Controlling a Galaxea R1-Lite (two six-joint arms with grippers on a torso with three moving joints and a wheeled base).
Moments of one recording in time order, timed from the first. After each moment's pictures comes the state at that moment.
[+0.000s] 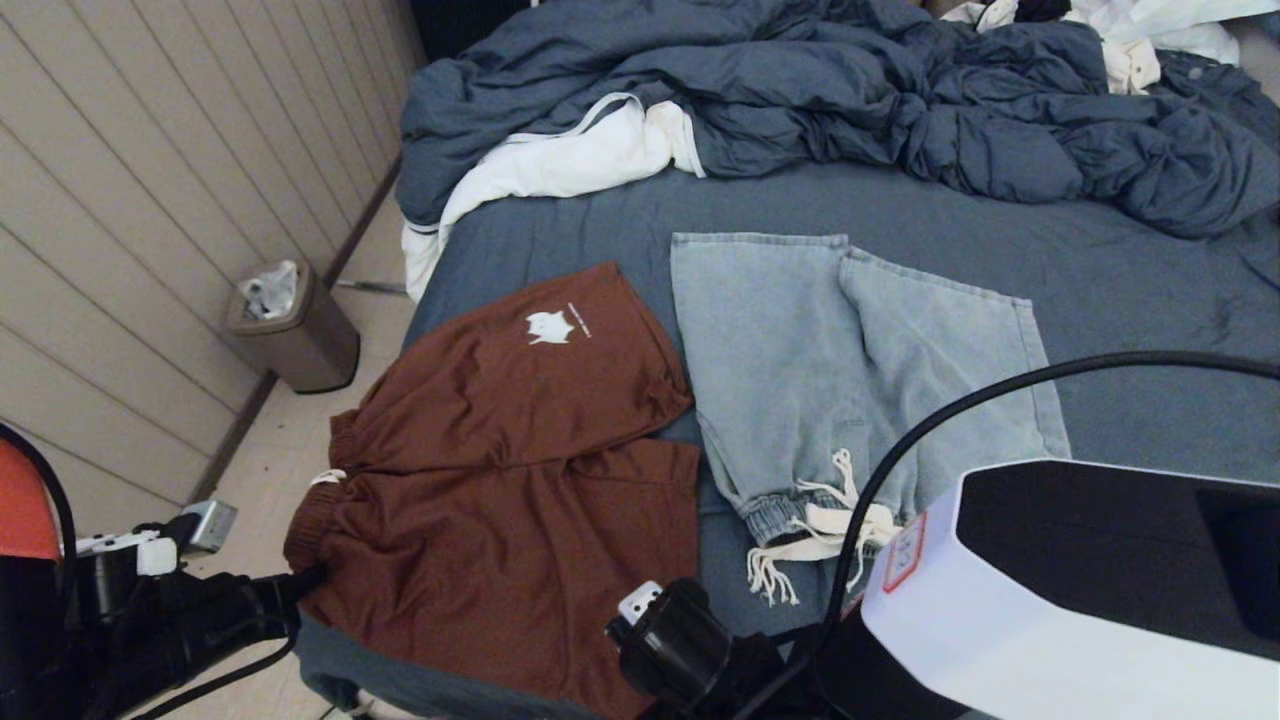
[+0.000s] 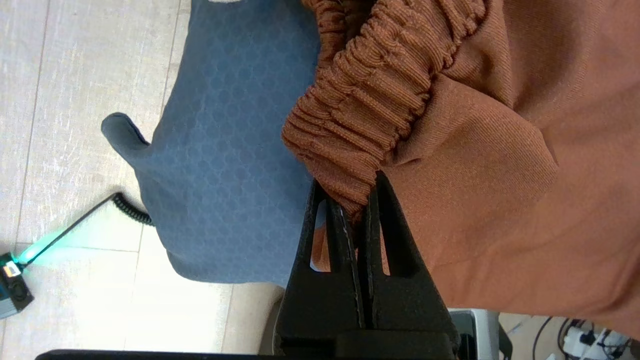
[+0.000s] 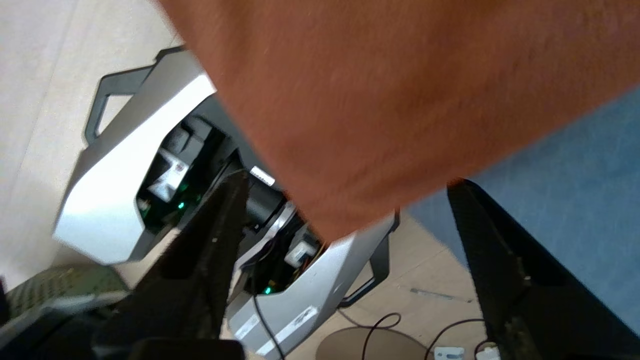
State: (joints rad) left arm 0.19 2.19 -0.12 -1.52 -0.43 -0.17; right arm 0.94 2.21 -0.91 -0.27 -0.22 0.23
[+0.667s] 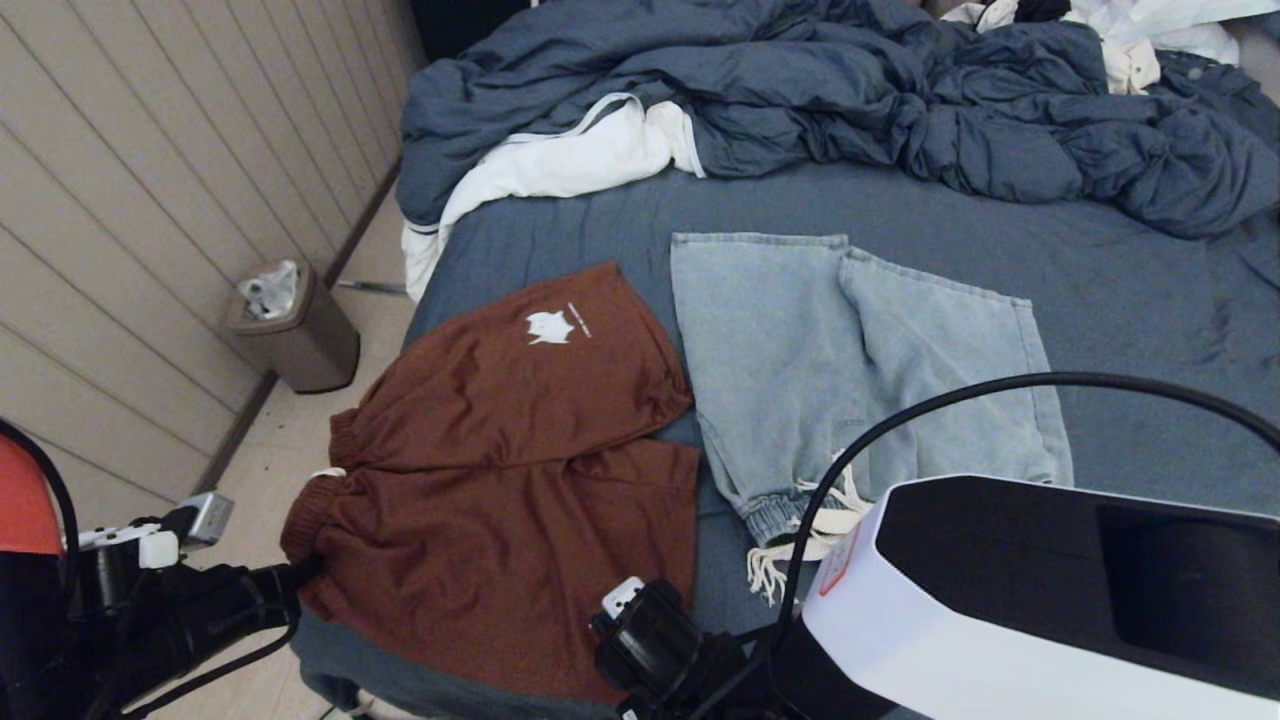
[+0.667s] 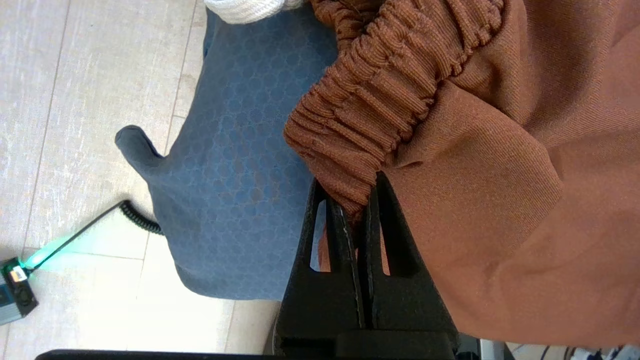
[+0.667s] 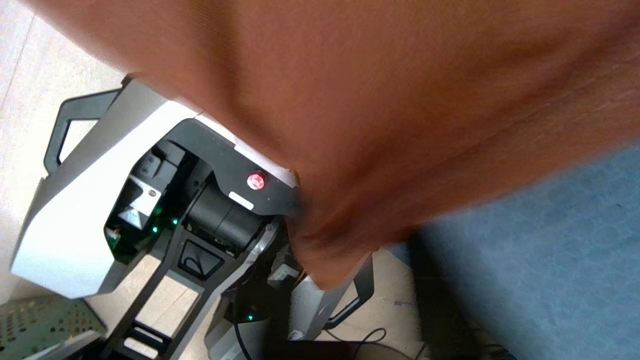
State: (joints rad) left arm 0.19 2.19 -0.15 -1.52 -0.40 -0.19; right arm 0.94 2.30 -1.00 -0.28 -0.30 0.22
